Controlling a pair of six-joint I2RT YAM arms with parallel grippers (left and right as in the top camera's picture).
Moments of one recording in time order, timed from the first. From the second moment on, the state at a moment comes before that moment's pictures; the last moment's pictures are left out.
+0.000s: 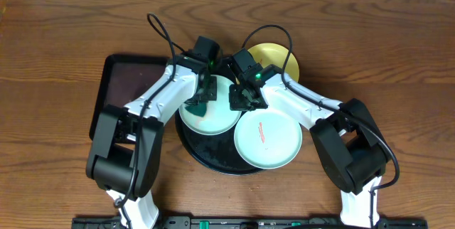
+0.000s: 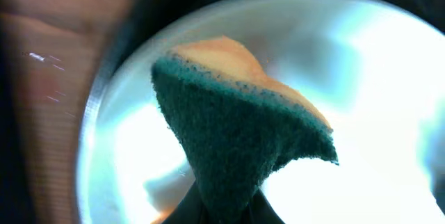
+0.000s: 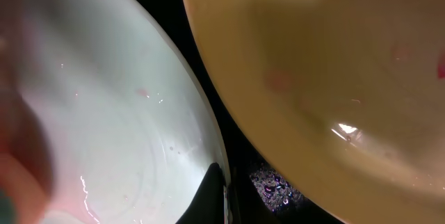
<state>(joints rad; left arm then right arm) -0.36 1.90 1.26 -0.76 -0.07 -0.36 0.64 2.07 1.40 -0.62 -0.10 0.62</state>
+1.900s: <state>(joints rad) -0.06 1.62 1.41 -1.01 0.01 -0.36 0.82 1.74 1.40 -0.77 0.55 0.30</state>
